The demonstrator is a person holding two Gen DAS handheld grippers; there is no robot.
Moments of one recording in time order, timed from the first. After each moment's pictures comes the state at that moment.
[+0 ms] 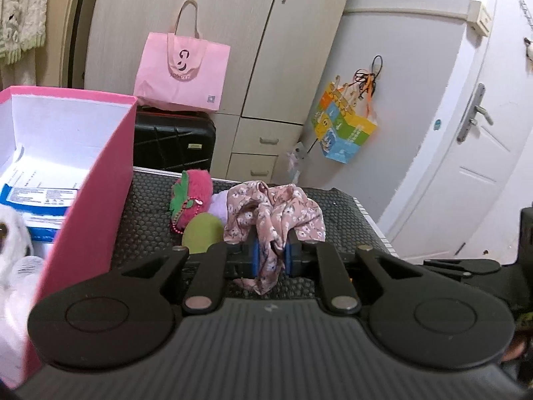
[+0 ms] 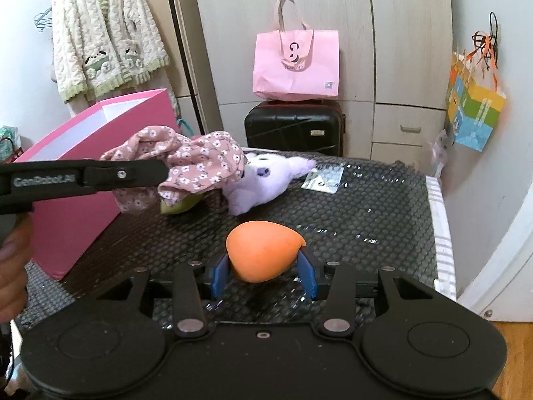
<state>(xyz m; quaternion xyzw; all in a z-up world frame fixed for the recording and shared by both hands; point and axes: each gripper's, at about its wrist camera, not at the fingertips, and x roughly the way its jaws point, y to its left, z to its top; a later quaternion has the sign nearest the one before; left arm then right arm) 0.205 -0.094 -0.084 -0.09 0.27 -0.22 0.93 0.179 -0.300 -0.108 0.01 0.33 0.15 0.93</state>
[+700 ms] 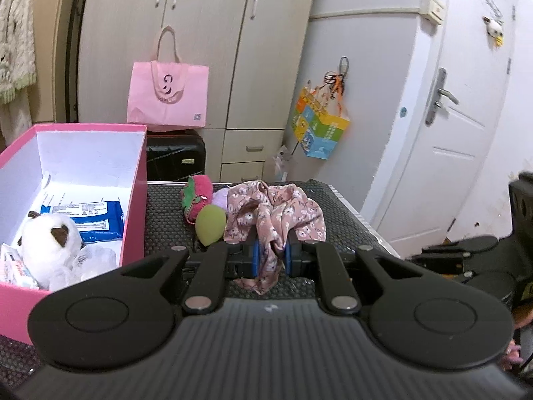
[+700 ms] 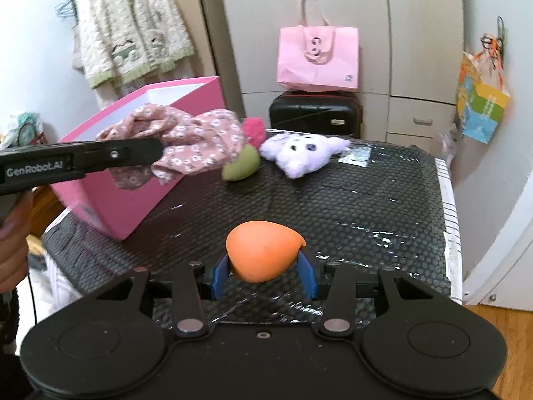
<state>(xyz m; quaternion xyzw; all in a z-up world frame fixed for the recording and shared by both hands) 0.126 -0.068 -0.053 -0.03 0.24 -0.25 0.94 0.103 -0.271 -0.082 0.00 0.34 0.18 0.92</state>
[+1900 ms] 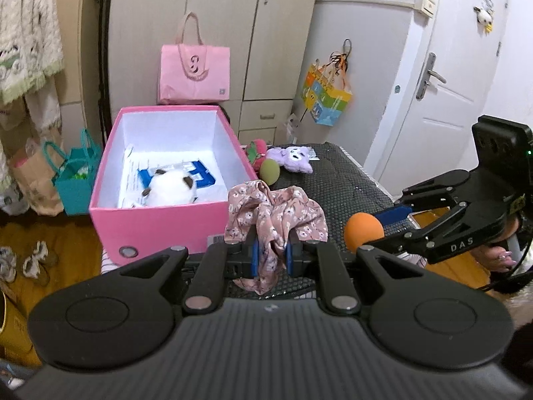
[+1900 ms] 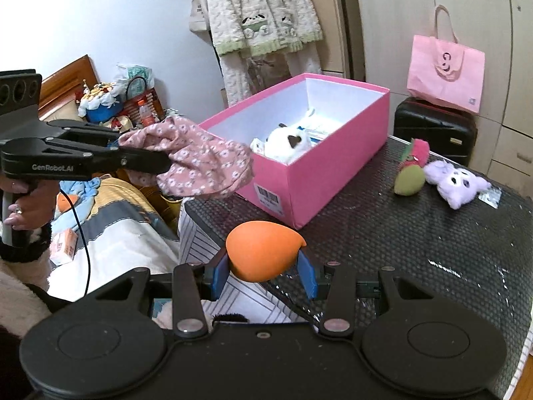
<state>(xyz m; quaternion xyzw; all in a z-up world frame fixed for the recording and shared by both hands) 0.035 0.092 0.011 -0.01 0.31 -0.25 0.92 0.050 -0.174 -0.020 -0.04 0.36 0.37 0.86</state>
